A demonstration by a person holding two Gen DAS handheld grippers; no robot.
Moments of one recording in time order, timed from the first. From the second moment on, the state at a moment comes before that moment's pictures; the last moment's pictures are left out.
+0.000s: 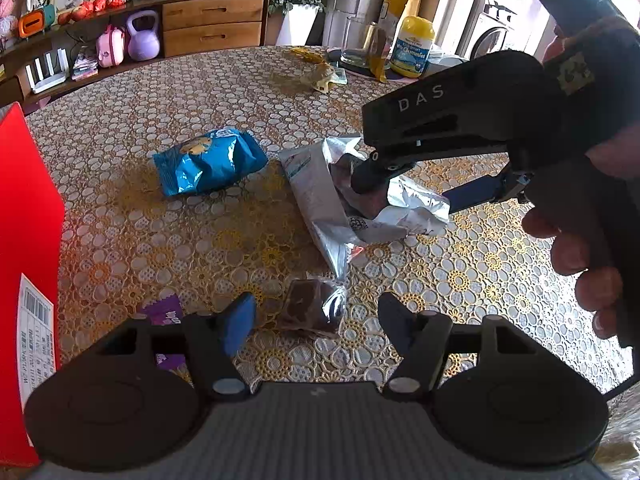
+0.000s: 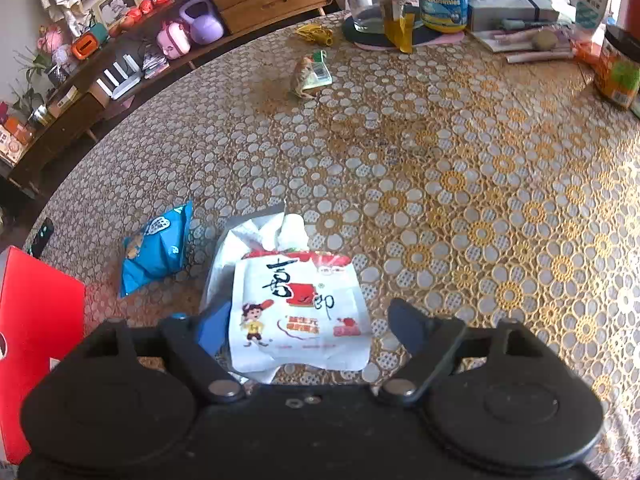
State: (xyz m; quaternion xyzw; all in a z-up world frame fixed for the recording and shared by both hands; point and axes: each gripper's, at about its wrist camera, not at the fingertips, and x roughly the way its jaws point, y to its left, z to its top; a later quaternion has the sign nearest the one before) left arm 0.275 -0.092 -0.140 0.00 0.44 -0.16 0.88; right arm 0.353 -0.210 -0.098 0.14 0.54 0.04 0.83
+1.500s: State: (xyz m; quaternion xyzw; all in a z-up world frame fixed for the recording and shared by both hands) left arm 0.184 -0.046 -0.048 -0.04 0.42 -0.13 0.90; right arm 0.188 -0.200 0.014 0.08 0.47 0.11 0.87
